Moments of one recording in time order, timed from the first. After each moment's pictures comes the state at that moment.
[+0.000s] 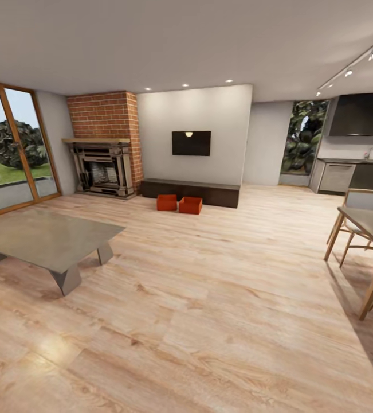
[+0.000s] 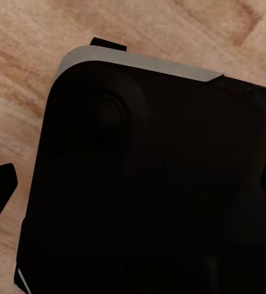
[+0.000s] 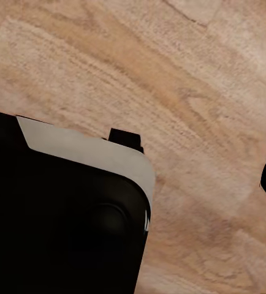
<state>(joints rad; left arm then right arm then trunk) 0.00 -0.03 0.00 -0.05 0.26 -0.07 0.00 -0.12 0.00 0.29 0.03 -0.03 -0.20 -0.06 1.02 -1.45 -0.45</state>
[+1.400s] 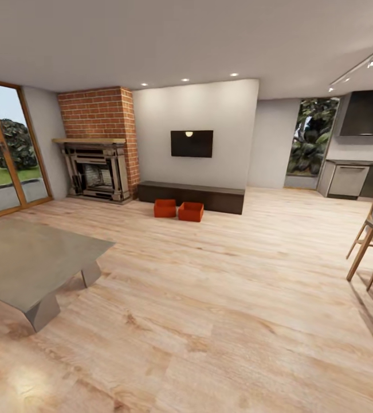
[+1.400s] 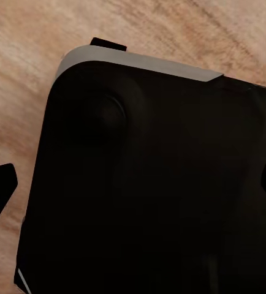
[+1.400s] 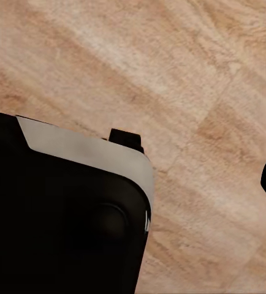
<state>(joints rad) 0.00 -0.03 0.00 -0.05 0.26 -0.07 0.00 -0.12 0.00 0.29 0.03 -0.03 -0.20 -0.06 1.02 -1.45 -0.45</state>
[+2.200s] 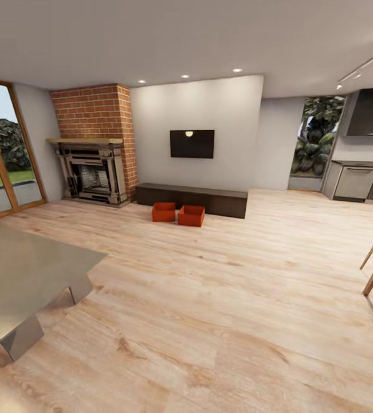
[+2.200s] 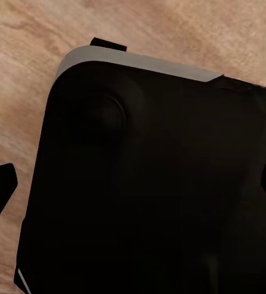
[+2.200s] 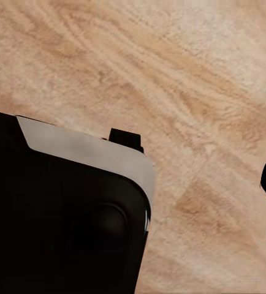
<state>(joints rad) 0.00 -0.03 0.00 -0.05 0.26 -0.07 0.00 -0.12 0.00 0.29 0.03 -0.03 -0.20 -0.06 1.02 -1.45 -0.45</state>
